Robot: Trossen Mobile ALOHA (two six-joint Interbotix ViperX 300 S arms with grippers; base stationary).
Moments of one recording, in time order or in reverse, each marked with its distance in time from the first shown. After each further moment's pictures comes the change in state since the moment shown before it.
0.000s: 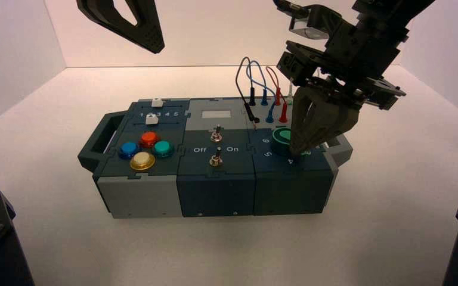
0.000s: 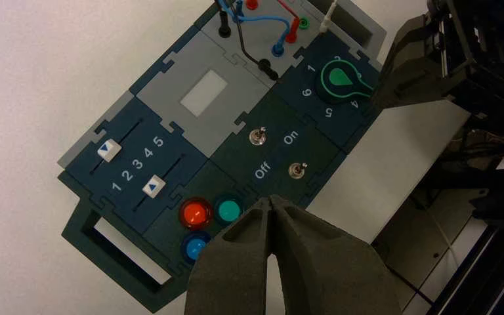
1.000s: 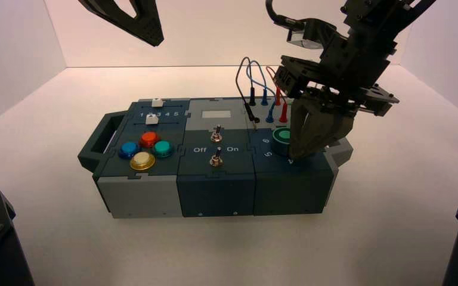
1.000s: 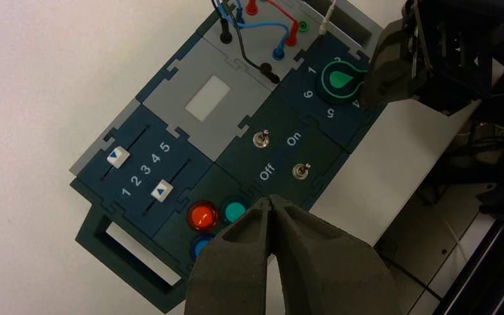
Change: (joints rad) left arm 0.000 -0.003 -0.021 0.012 0.026 0.026; right arm -0.017 0.064 -0.002 -0.018 -0.048 0.003
